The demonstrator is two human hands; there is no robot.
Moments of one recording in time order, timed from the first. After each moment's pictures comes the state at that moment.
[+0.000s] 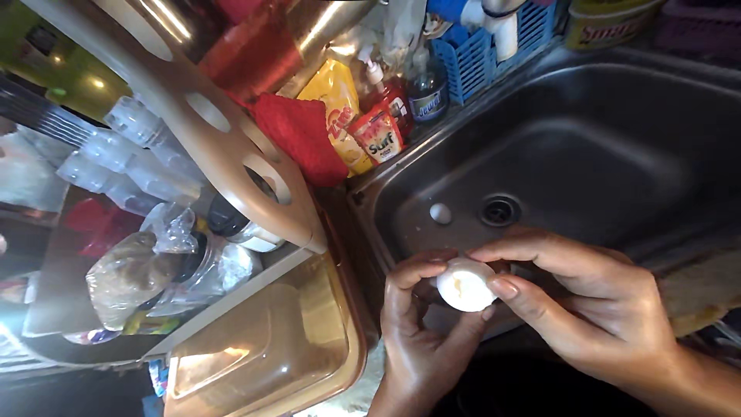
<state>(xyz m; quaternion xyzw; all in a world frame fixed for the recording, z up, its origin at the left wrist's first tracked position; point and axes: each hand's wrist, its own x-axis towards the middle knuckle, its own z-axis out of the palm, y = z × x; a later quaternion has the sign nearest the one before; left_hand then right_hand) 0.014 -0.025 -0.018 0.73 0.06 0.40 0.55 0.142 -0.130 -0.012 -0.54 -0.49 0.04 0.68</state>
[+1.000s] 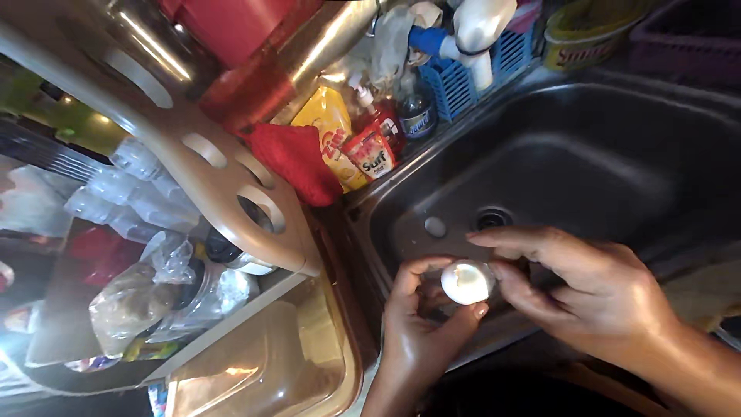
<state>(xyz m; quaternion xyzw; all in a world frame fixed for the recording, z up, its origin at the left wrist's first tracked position) 0.032 -0.013 -0.013 0.71 0.09 0.27 0.65 0.175 -0.134 -0.009 -0.62 -0.52 -0.08 0.58</state>
